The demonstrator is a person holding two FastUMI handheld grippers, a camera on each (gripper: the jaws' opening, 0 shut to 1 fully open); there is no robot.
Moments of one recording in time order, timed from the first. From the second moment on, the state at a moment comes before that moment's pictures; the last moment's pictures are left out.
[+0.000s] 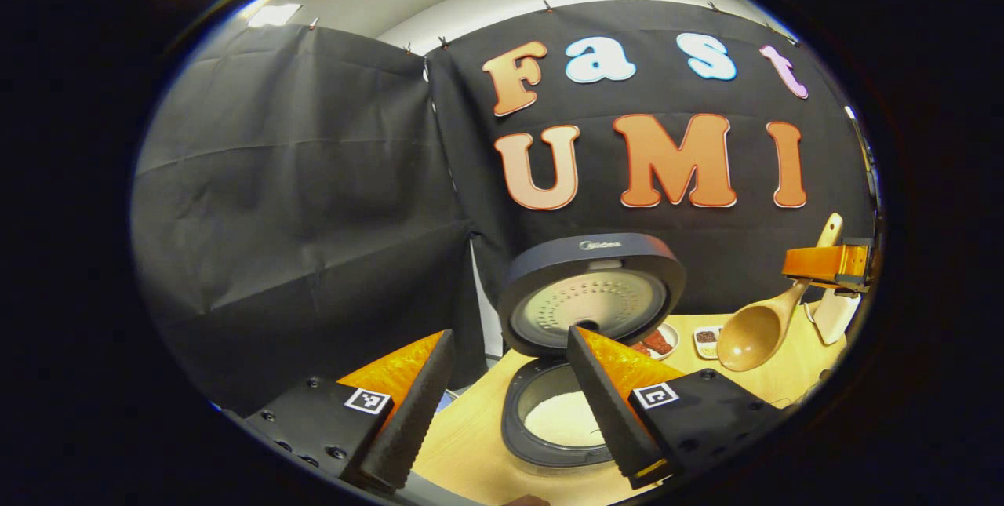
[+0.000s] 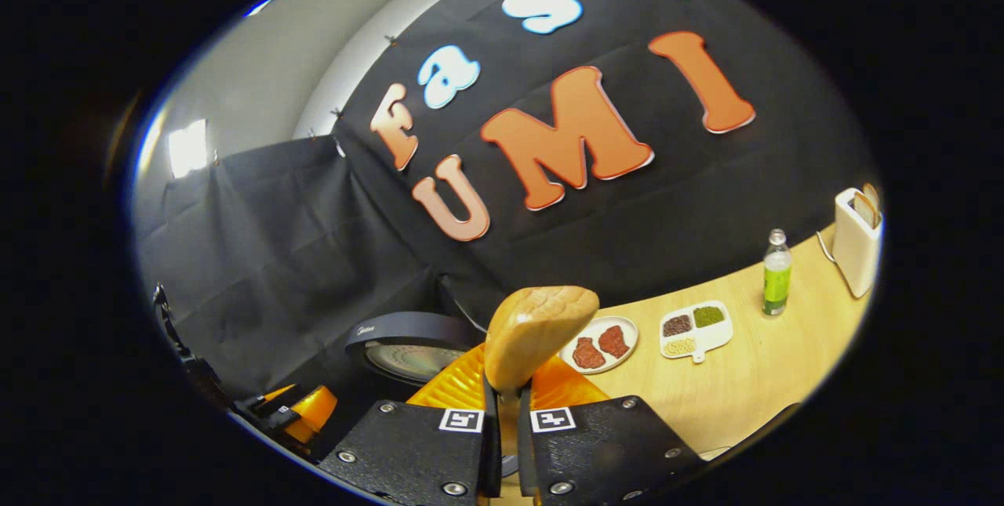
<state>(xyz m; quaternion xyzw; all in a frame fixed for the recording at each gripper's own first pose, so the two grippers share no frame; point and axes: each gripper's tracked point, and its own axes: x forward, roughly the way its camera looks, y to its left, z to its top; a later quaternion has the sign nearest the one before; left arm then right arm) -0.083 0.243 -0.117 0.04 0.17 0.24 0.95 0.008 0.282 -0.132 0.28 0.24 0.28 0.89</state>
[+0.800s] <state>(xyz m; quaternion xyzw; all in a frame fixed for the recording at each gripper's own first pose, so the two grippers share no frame) -0.015 0.131 -0.126 0.07 0.19 0.14 0.97 -0.027 0.001 -0.253 0.37 0.31 0.03 0.88</state>
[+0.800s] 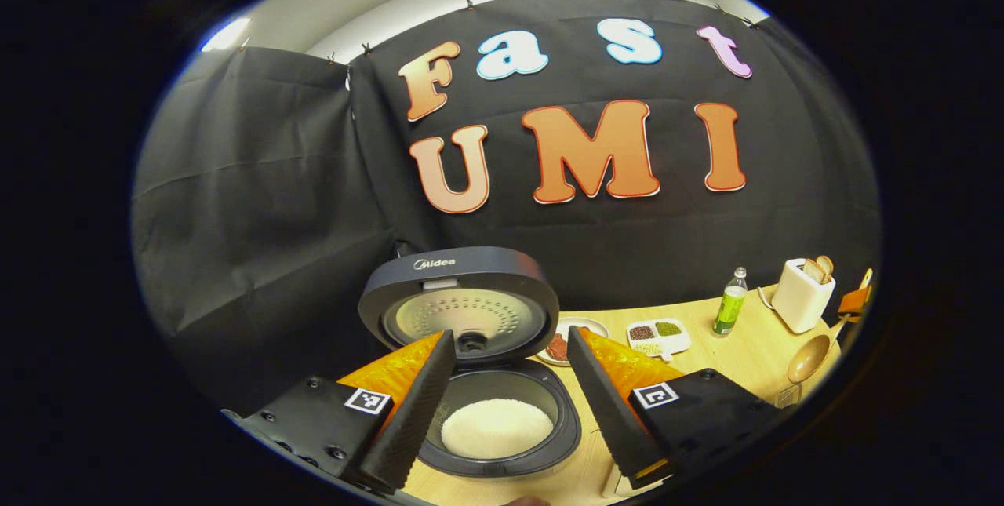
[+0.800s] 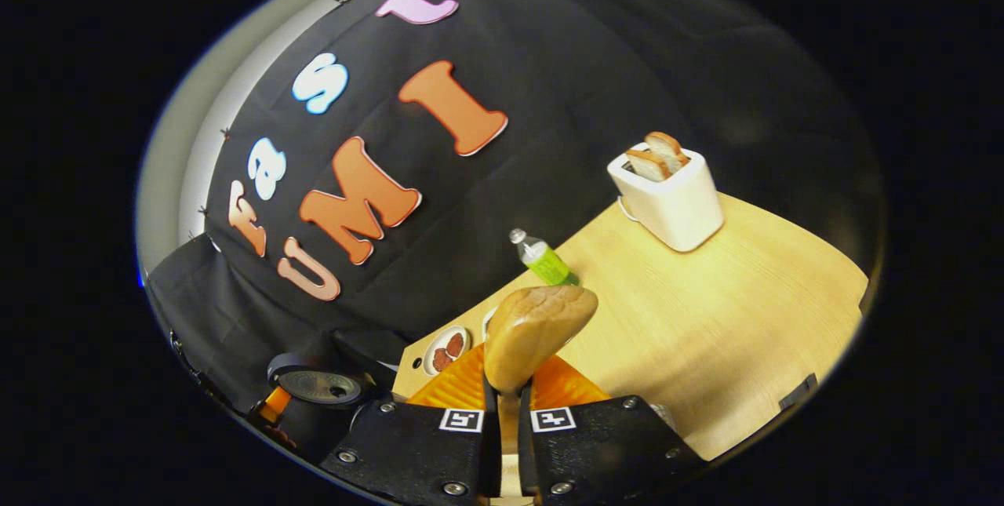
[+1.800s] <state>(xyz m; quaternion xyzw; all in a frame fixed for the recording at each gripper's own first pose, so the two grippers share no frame) 0.005 0.096 -0.110 0.10 0.18 0.10 0.97 -0.072 -0.029 -0.355 0.30 0.36 -0.05 0.88</state>
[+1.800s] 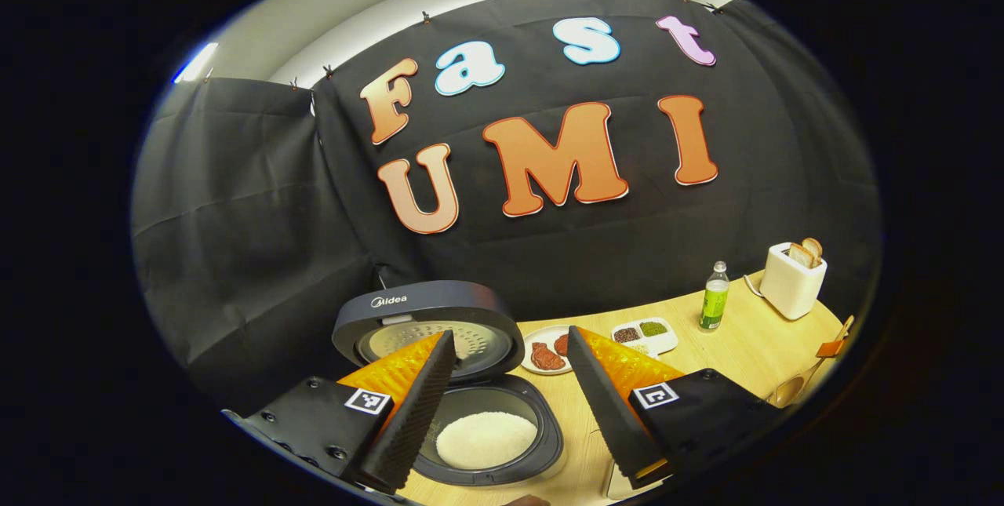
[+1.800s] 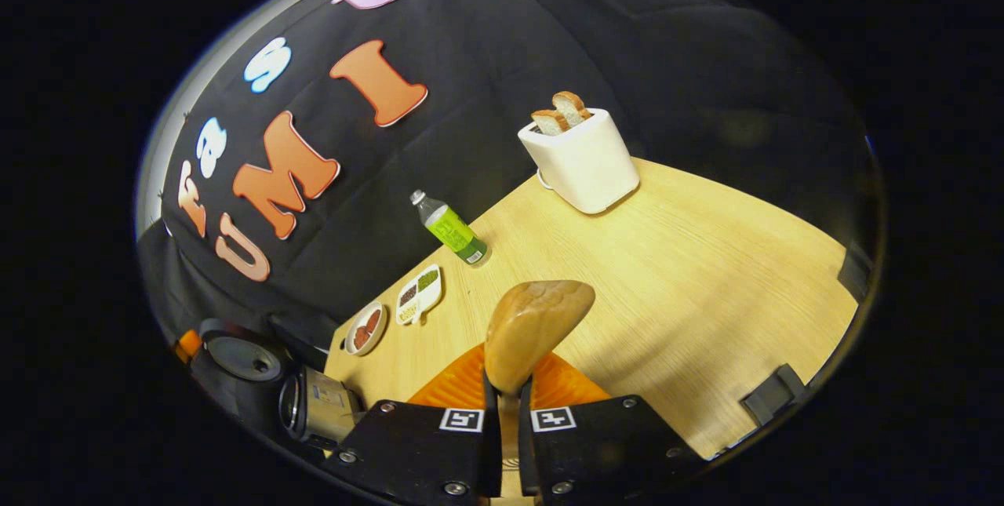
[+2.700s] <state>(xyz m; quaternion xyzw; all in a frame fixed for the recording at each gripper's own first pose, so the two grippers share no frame) 0.012 0.126 -0.095 0.10 0.15 0.11 0.98 -0.093 -0.025 -0.363 0.28 0.38 -0.07 0.88</state>
